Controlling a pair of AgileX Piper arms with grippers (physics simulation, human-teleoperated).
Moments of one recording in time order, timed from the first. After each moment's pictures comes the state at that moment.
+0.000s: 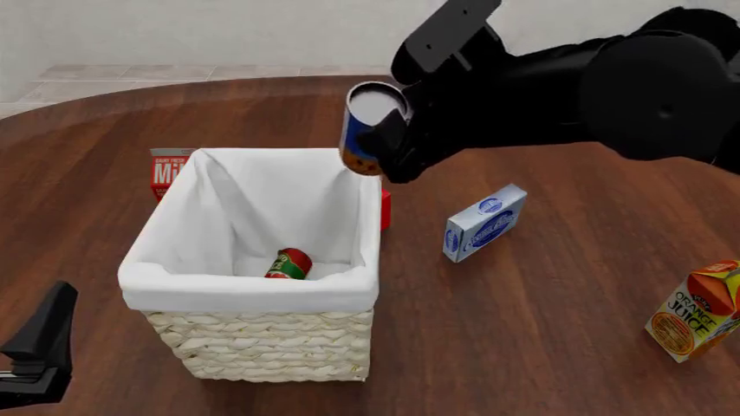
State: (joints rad) left arm 0.01 0.00 0.00 -0.01 0.00; right arm 0.74 1.36 -1.27 0.49 -0.30
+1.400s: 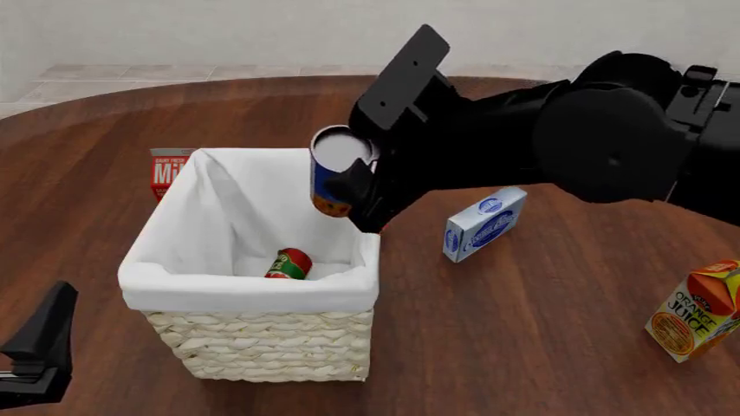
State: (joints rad) left arm 0.01 0.00 0.00 -0.01 0.00; right arm 0.84 1.39 -1.22 0.47 -0.31
